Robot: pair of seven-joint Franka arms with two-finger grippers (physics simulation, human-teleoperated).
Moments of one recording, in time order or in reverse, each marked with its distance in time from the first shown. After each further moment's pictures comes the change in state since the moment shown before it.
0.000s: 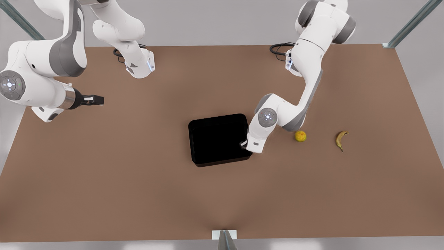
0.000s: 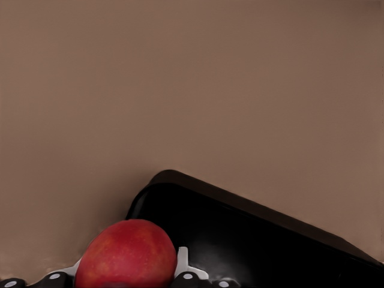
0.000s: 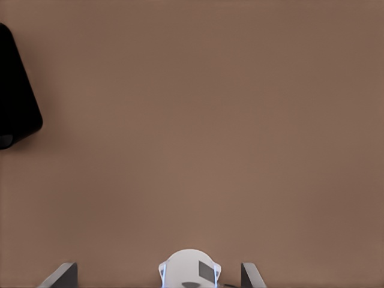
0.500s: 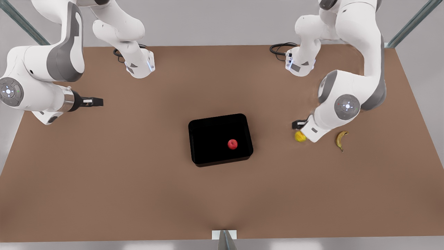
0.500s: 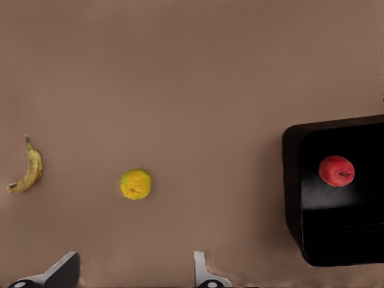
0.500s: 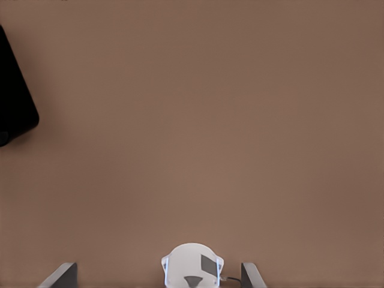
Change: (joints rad) left arm 0.323 -0.407 0.077 -0.022 0.002 -0.561 0.925; right arm -0.015 0.020 -0.001 -0.002 0.015 -0.015 0.002
